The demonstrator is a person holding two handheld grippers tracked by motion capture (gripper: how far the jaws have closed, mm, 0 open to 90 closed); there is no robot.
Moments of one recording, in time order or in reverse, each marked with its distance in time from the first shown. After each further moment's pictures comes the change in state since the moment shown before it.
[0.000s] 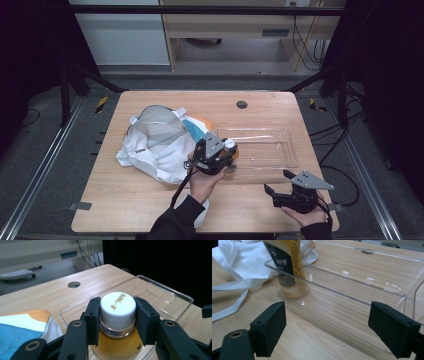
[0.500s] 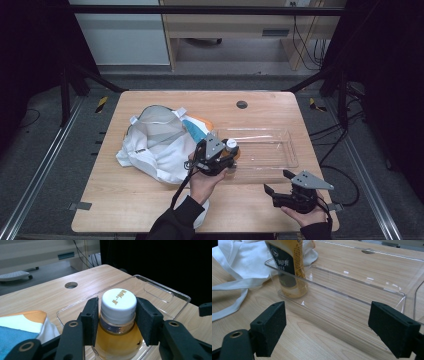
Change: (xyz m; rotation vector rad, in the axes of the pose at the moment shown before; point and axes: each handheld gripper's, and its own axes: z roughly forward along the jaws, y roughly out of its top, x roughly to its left) left arm 0.002 -0.001 0.000 0.002 -0.034 -0.001; right arm 0.000 0.000 0.000 0.002 0.000 -0.004
